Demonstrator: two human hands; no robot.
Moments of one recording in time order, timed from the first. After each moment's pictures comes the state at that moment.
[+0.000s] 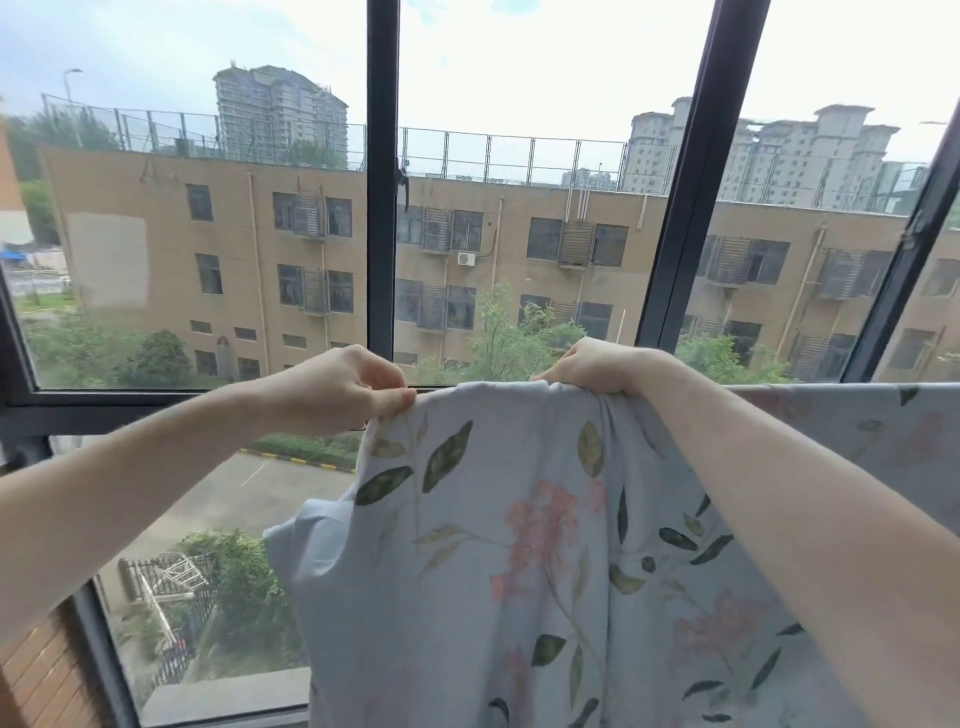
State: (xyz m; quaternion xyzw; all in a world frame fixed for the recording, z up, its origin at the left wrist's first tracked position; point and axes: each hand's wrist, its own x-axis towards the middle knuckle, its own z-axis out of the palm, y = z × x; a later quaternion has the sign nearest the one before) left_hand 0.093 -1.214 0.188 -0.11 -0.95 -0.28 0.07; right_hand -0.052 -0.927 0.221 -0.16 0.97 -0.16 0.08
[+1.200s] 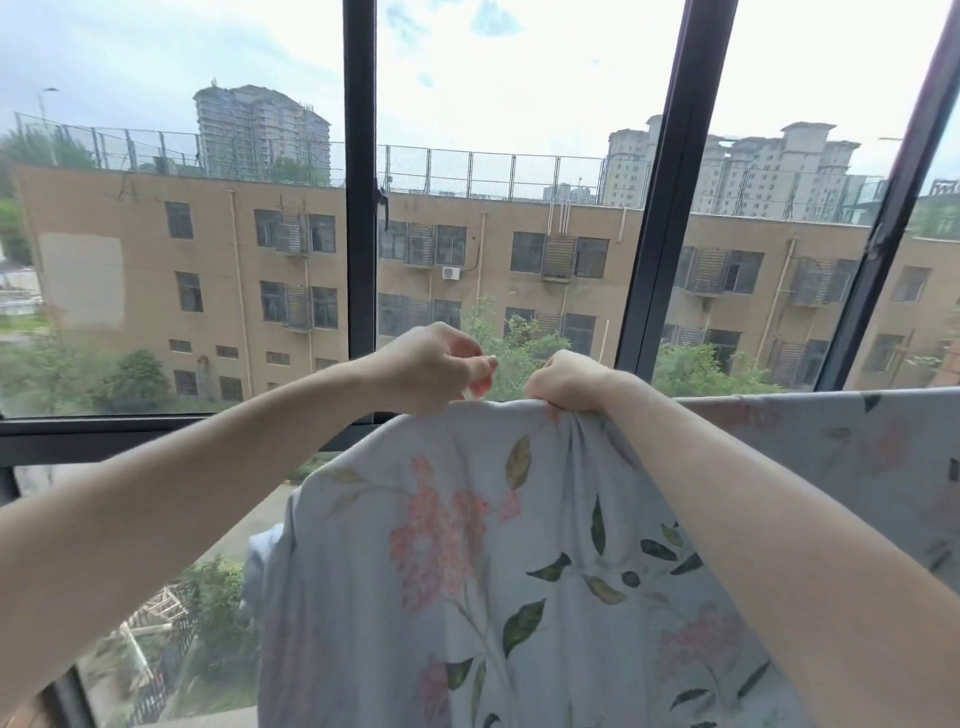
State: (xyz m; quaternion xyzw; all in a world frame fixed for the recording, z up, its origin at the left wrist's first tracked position) left_hand 0.051 -1.128 0.227 -0.10 -0.94 -0.31 0.11; right_hand -0.048 -0.937 0.215 -0.11 0.97 -0.24 0.02
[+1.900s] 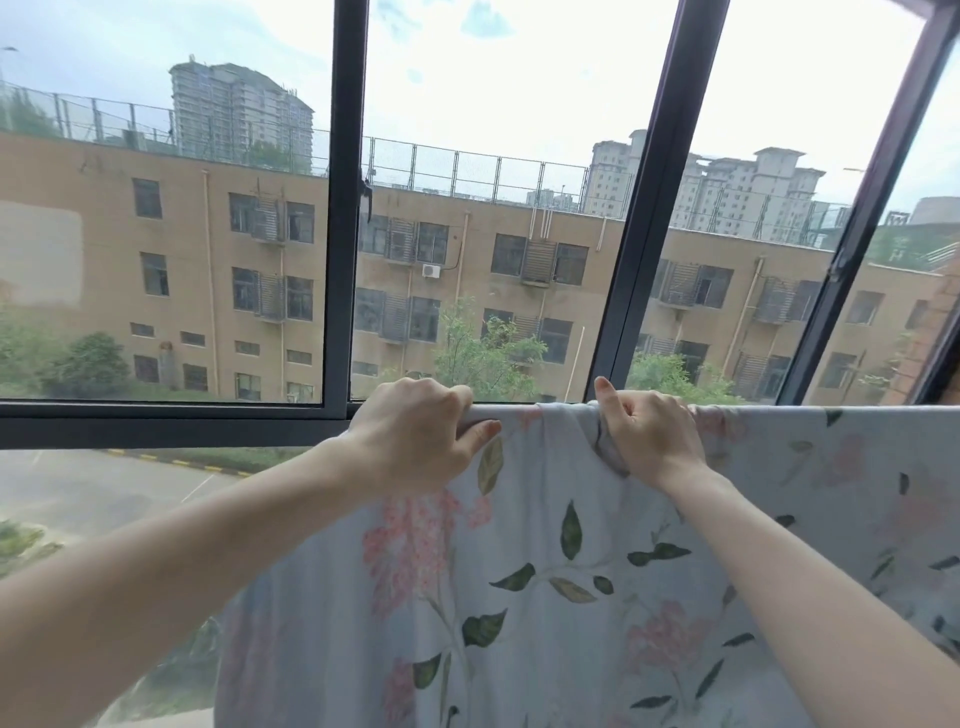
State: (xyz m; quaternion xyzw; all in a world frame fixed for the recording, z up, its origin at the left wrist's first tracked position) left_hand 0.061 -1.105 0.165 -0.11 -0.95 -0.03 0.29; right_hand -0.029 -0.834 0.160 -0.14 0.91 -0.22 -0.33
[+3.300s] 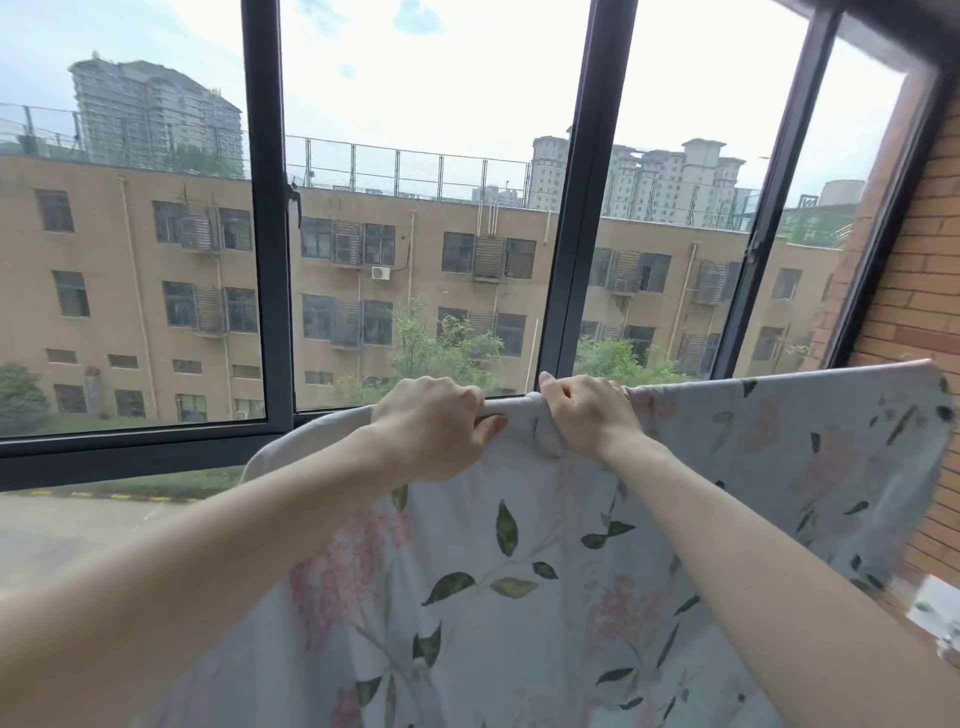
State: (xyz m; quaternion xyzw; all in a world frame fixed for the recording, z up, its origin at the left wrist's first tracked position) left_hand 0.038 -1.039 0.181 -0.16 -0.96 0.02 0.24; right_hand -0.033 -0.828 0.167 -0.11 0.94 -0.19 -0.25
